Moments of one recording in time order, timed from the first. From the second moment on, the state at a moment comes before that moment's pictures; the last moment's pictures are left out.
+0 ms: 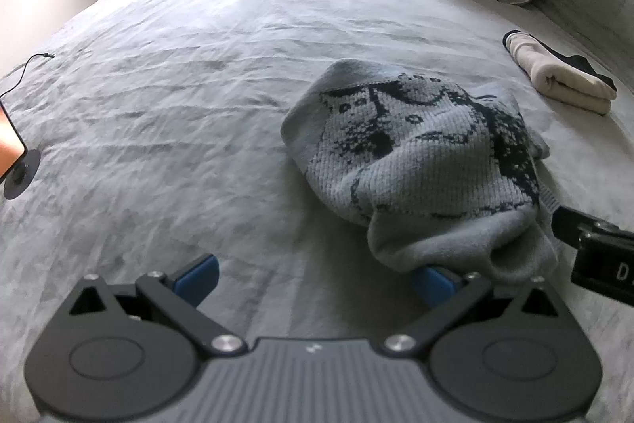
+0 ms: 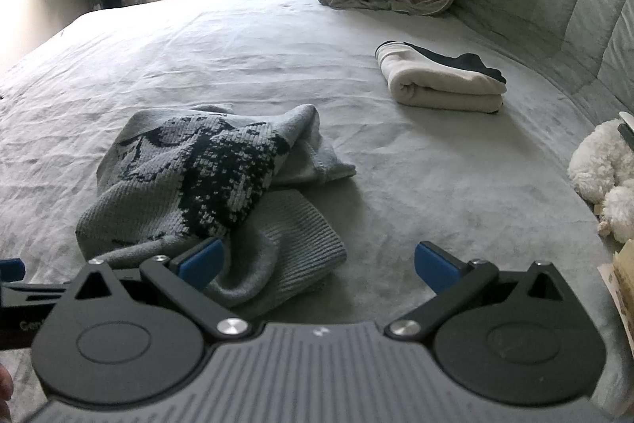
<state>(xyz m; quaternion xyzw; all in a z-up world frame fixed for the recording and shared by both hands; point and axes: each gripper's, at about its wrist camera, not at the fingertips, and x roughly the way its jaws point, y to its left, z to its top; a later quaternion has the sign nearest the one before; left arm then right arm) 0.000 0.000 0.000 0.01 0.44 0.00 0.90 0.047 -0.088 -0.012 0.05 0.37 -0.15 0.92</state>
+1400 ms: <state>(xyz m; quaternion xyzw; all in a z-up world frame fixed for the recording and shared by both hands) -0.002 0.025 0.034 0.01 0.42 0.01 0.91 0.045 -0.090 0.008 0.12 0.38 -0.15 0.91</state>
